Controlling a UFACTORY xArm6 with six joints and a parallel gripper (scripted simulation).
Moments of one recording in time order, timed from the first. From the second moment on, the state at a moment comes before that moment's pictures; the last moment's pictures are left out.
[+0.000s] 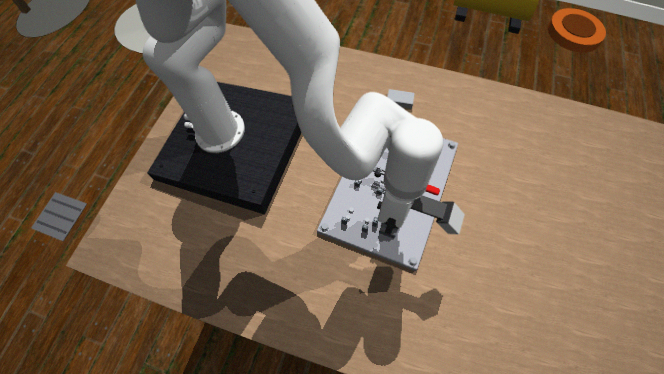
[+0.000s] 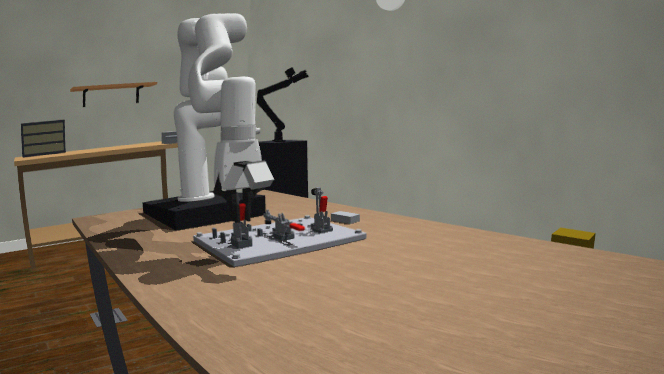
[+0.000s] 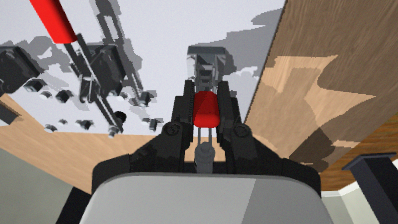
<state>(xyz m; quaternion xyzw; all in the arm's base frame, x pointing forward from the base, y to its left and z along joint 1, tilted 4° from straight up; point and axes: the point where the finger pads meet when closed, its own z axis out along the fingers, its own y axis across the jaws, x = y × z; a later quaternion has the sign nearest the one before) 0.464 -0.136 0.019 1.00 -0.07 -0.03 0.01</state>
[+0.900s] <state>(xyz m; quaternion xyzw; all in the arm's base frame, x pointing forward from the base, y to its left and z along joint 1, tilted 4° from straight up) 0.461 -0.135 0.017 1.00 -0.07 -0.04 0.01</state>
